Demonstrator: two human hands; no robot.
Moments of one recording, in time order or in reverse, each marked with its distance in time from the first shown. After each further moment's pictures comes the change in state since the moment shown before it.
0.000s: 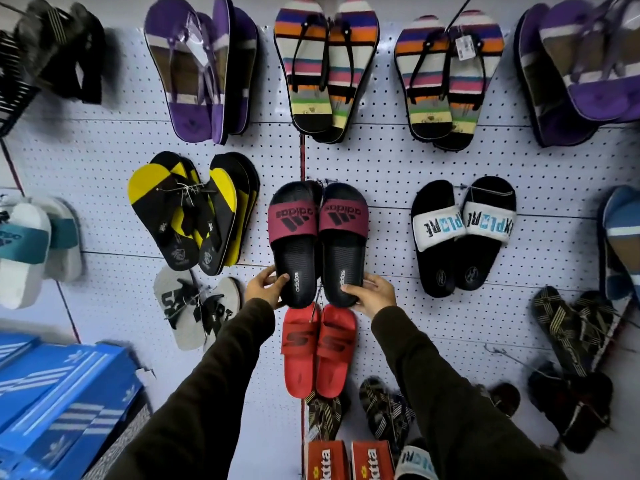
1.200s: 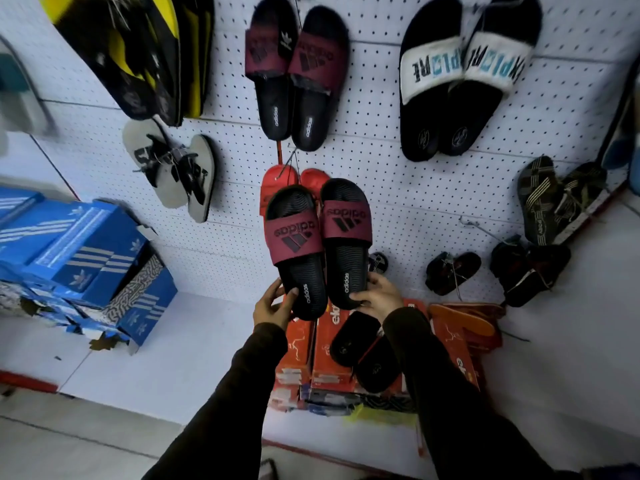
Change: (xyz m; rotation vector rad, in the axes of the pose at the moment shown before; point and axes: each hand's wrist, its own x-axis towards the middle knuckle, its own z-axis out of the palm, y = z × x) left_hand -0.230 -0.221 0.031 0.060 0.193 -0.264; right_hand -0.129 0.131 -0.192 -0.155 -0.020 0.486
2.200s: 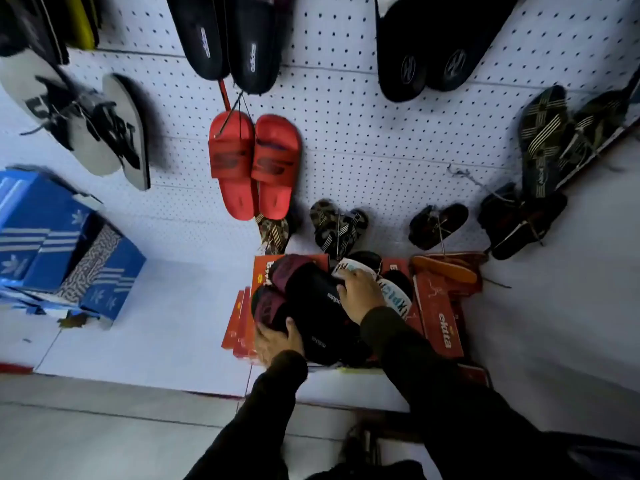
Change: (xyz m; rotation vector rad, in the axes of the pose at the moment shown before) left_hand -0.008 -0.113 0.056 0.684 0.181 -0.429; right_hand 0.059 0.065 -0.044 -1.410 0.114 -0.287
